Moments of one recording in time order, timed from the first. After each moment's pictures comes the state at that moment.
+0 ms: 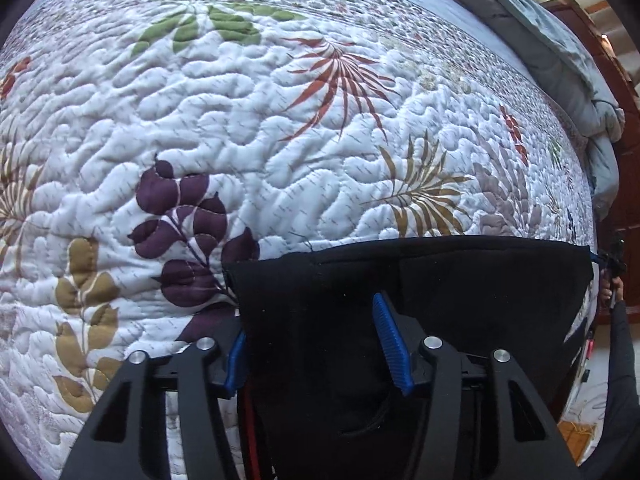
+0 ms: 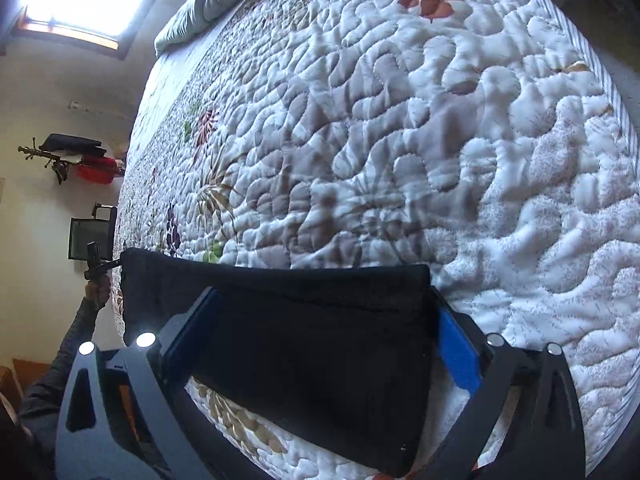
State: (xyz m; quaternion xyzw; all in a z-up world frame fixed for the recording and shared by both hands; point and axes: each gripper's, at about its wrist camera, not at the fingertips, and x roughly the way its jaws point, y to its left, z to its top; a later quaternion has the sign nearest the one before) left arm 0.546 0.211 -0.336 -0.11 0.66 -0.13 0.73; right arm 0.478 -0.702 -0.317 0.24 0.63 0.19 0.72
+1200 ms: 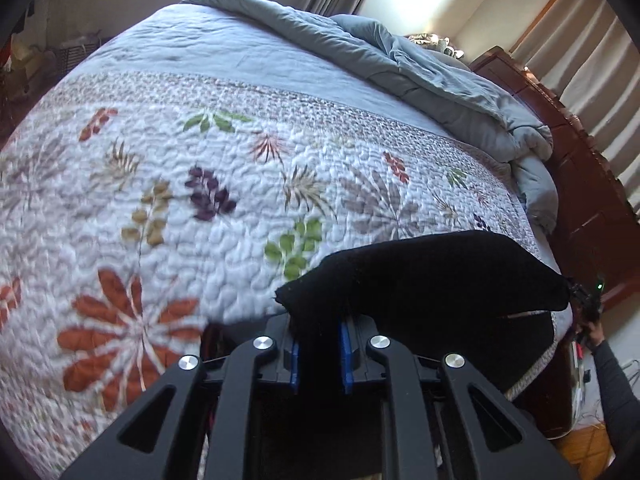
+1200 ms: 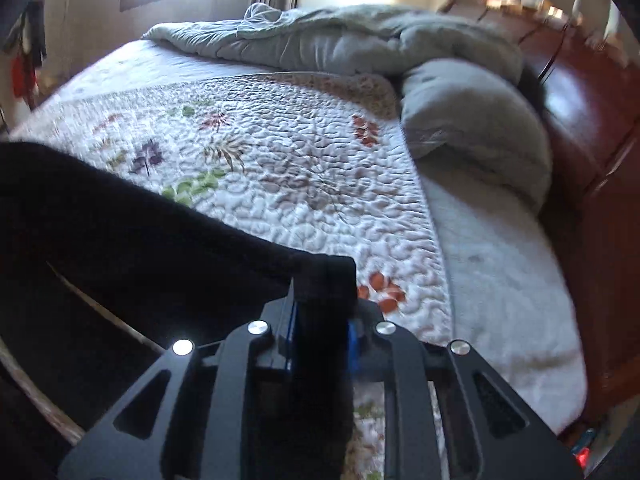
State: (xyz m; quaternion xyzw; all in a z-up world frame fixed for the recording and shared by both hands) left arm 0.333 0.204 -0.196 -0.15 0.49 -0.15 0.85; right arm 0.241 -0.608 -0.215 -0.12 0.43 -0.02 0.90
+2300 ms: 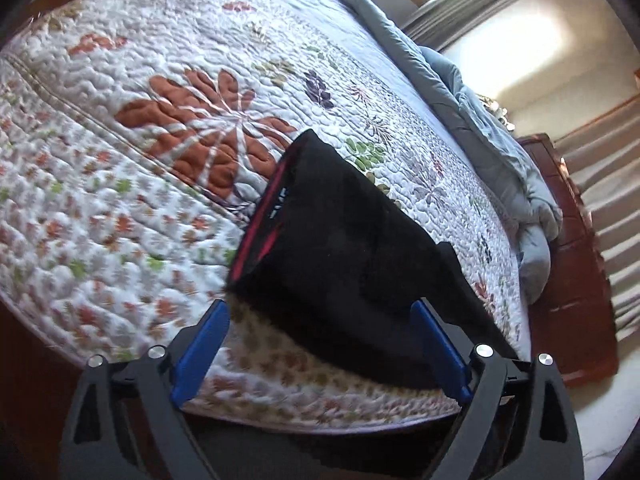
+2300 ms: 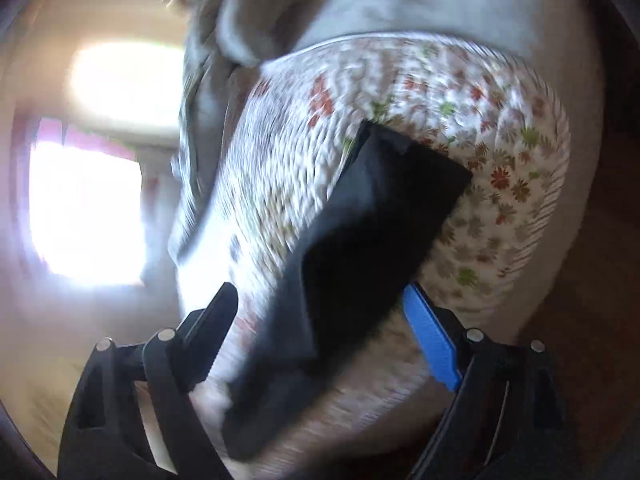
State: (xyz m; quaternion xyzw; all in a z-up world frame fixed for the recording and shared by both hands) left arm 0.176 0.253 -0.271 -0.34 0.48 -0.05 0.81; right arm 0.054 -0.650 -0.288 0.59 0.35 -0.06 0.73
